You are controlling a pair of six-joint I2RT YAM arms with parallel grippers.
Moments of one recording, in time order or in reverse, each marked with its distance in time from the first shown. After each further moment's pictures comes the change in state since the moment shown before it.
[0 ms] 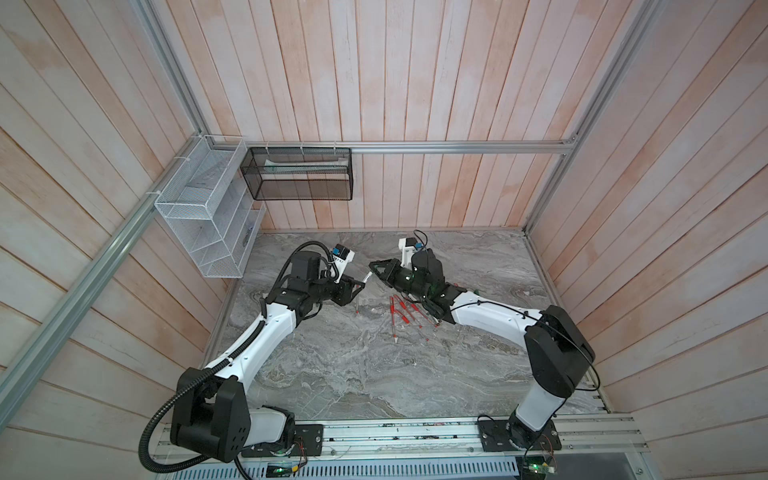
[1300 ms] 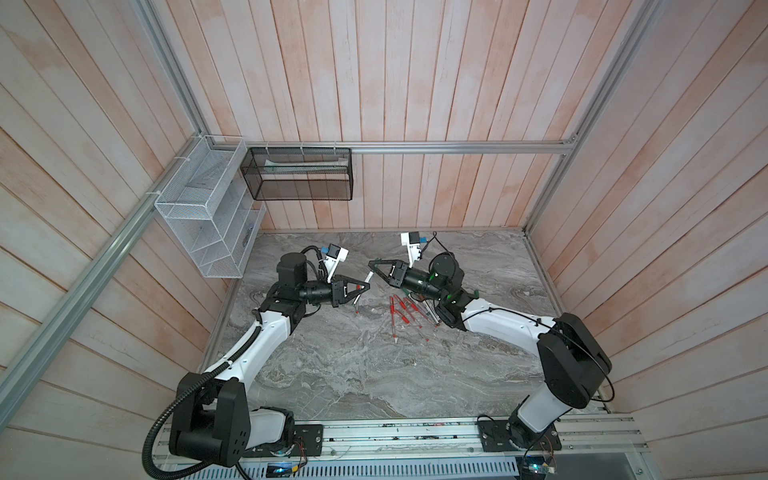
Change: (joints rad) left arm 0.062 -0.030 -0.121 0.350 0.544 -0.392; right arm -0.040 -0.071 -0.101 0.301 -0.290 -0.107
